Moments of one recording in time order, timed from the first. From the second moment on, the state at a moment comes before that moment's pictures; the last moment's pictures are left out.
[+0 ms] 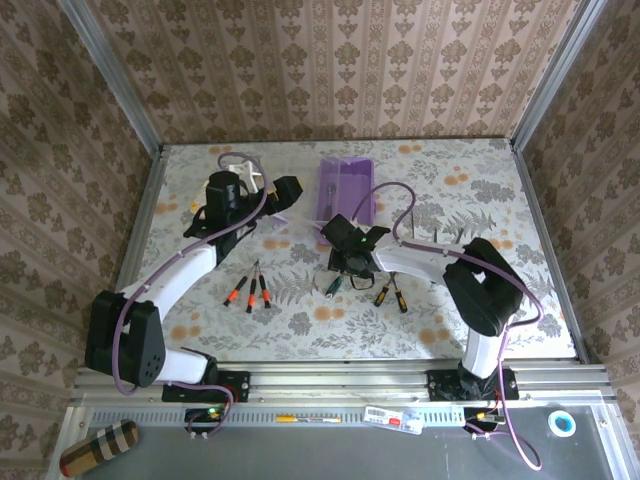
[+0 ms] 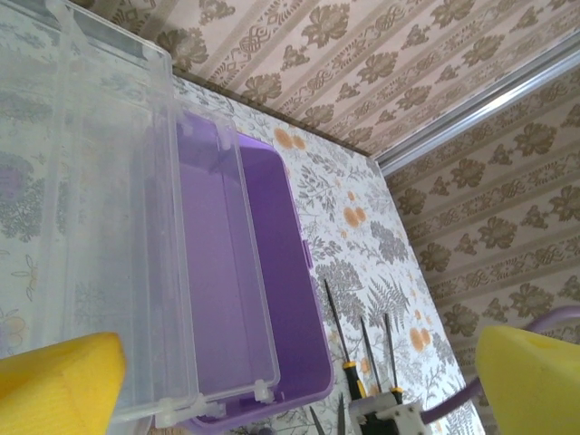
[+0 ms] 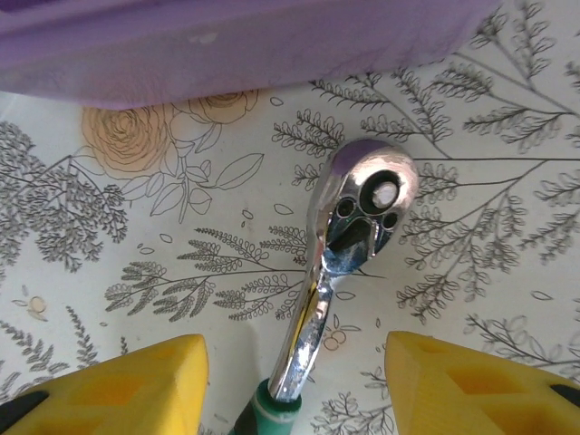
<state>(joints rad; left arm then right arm) -0.39 1.37 0.91 0.14 0.41 -0.70 0.76 1.82 1.18 -0.55 0.18 0.97</state>
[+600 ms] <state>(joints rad) -0.44 1.37 0.91 0.11 0.38 -0.64 0.76 1.88 1.17 -0.50 0.17 0.97</state>
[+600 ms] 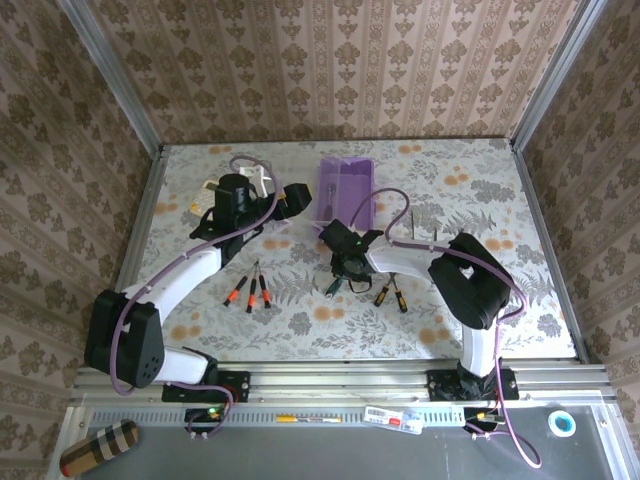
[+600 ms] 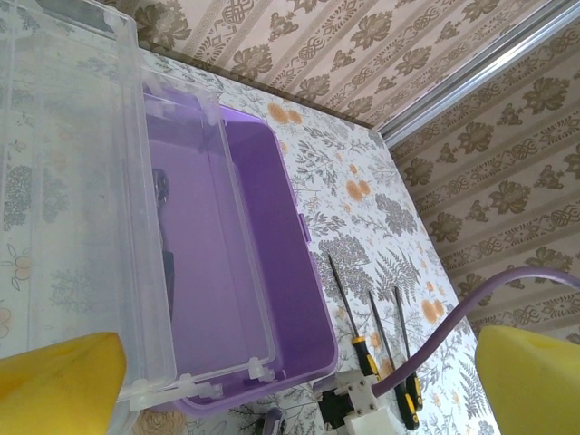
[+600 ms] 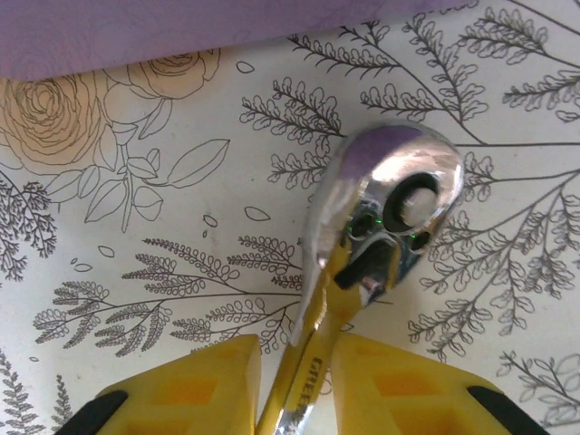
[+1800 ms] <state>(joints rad) -0.45 1.37 0.91 0.08 0.36 -0.61 0.68 1.62 0.94 -0.48 0.18 0.97</state>
